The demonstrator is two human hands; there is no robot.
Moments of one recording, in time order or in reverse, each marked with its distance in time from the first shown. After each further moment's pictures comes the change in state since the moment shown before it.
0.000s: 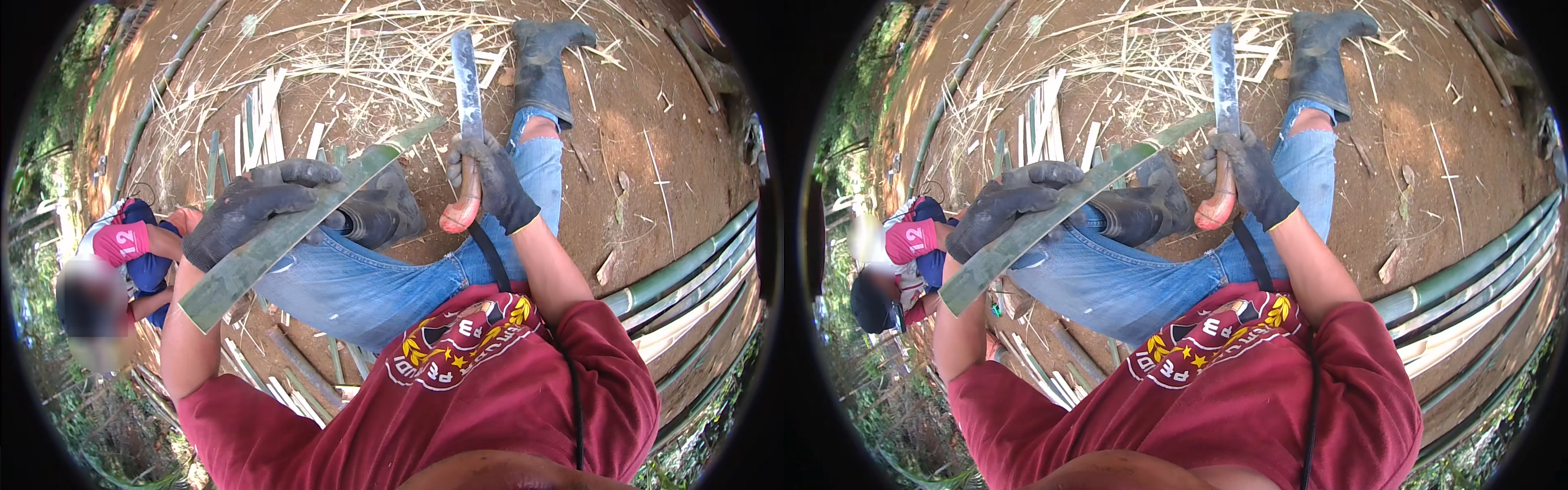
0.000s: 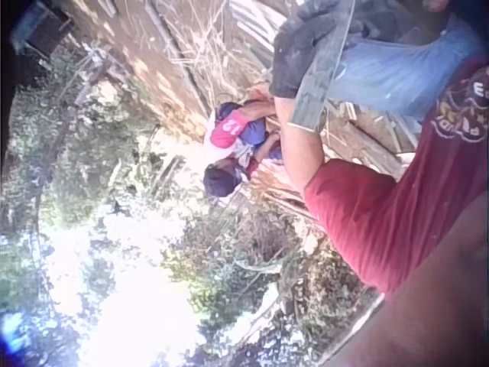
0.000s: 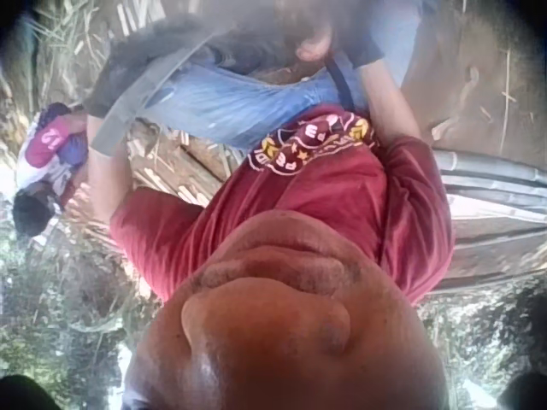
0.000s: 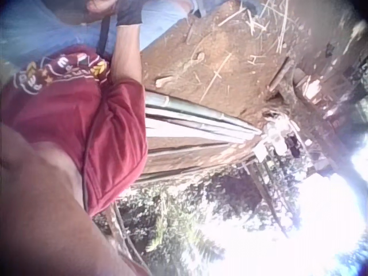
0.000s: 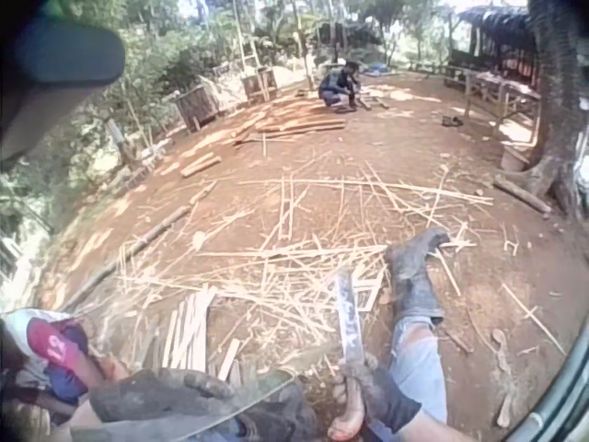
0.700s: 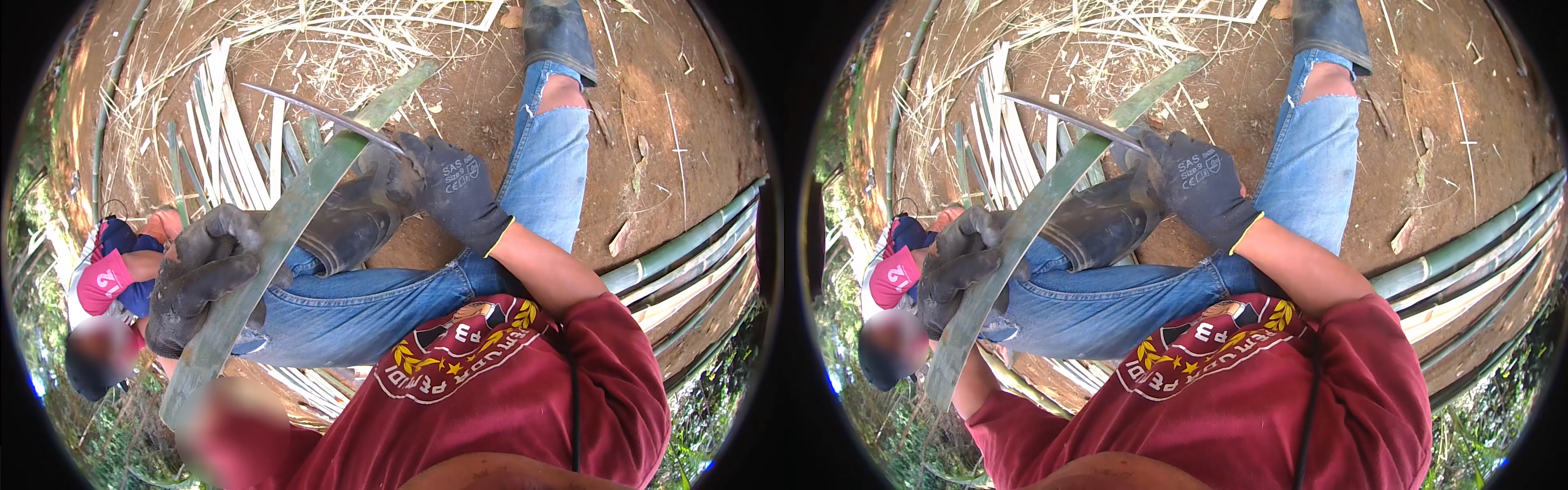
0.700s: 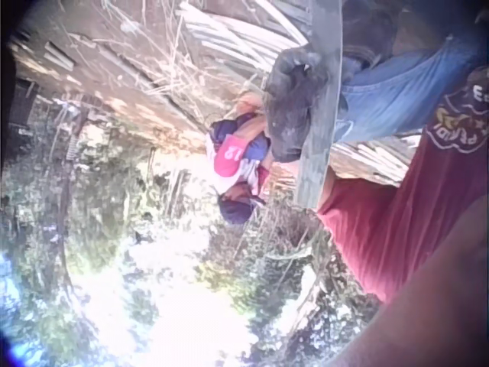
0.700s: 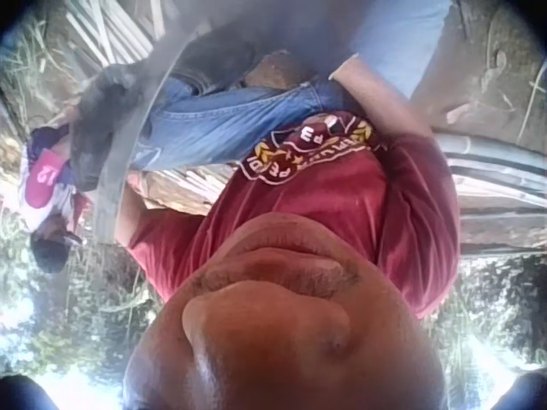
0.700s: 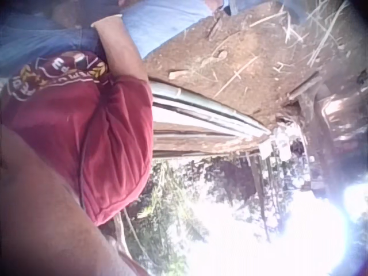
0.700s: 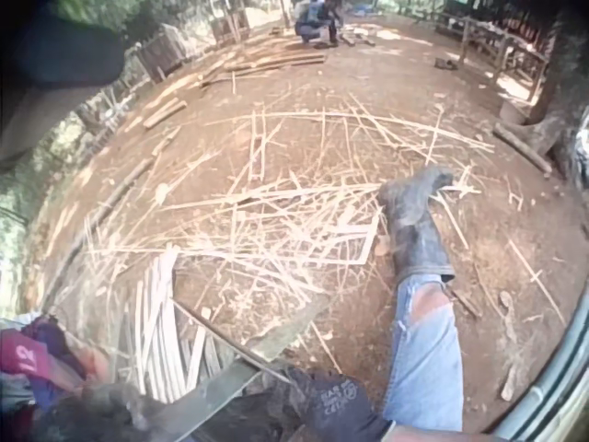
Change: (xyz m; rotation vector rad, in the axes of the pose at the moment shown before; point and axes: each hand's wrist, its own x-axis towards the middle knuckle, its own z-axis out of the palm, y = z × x) left_hand 0.025 -0.010 -0.012 -0.315 0.276 -0.432; right_hand 0.014 0.050 0.030 -1.483 -0.021 -0.477
